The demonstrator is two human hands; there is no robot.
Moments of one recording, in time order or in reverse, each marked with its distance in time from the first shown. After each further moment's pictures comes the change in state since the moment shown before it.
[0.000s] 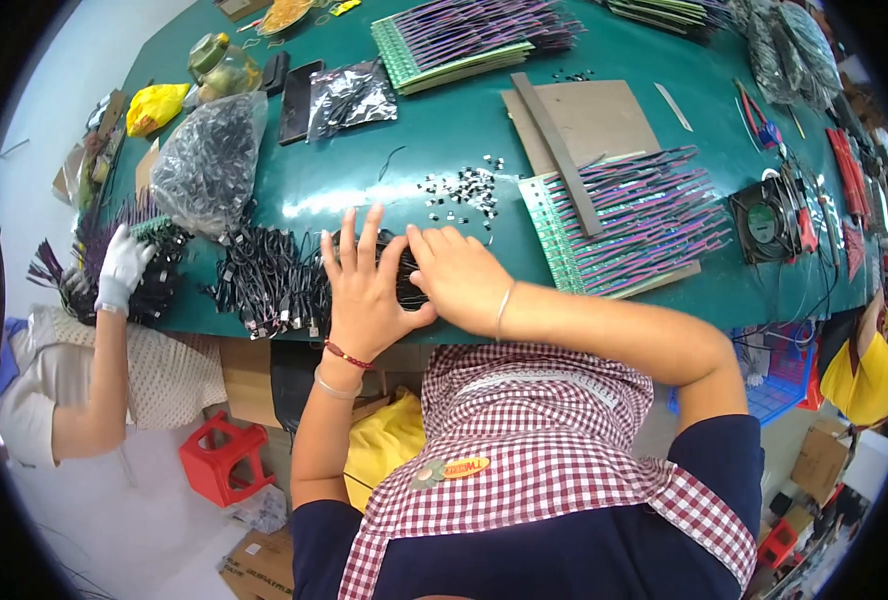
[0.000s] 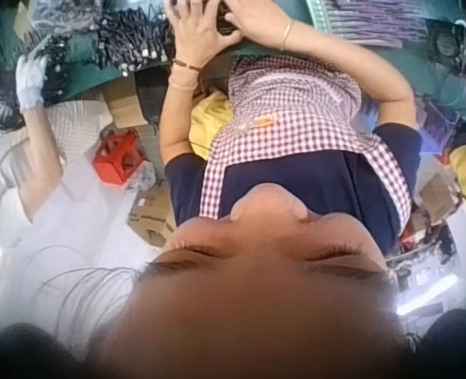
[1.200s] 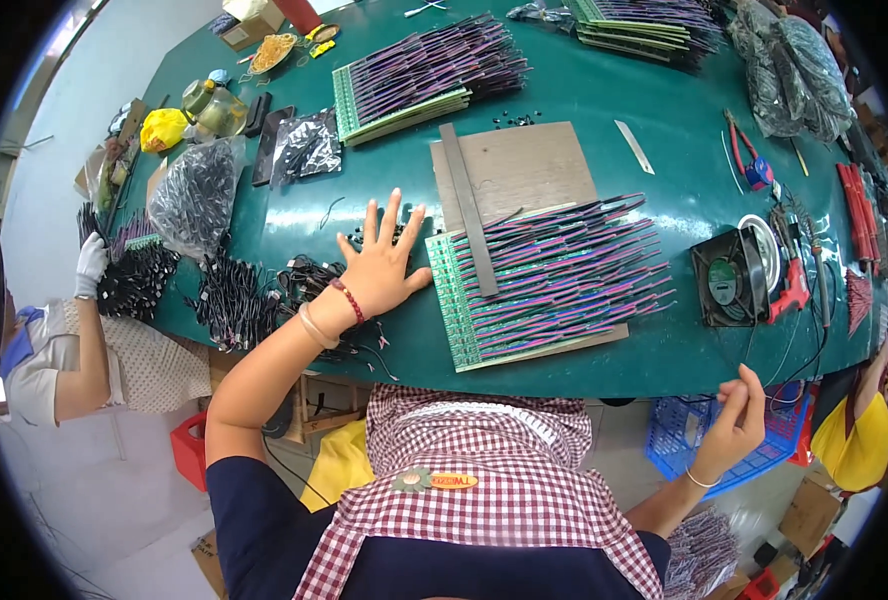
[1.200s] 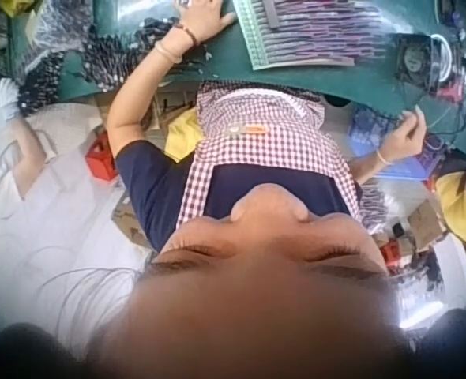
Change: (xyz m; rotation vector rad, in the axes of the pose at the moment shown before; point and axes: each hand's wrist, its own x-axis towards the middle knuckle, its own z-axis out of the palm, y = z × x) left_hand 0.103 0.069 0.064 0.124 -0.659 -0.170; right_hand -0.302 0.121 -0.185 -0.016 0.978 0.840
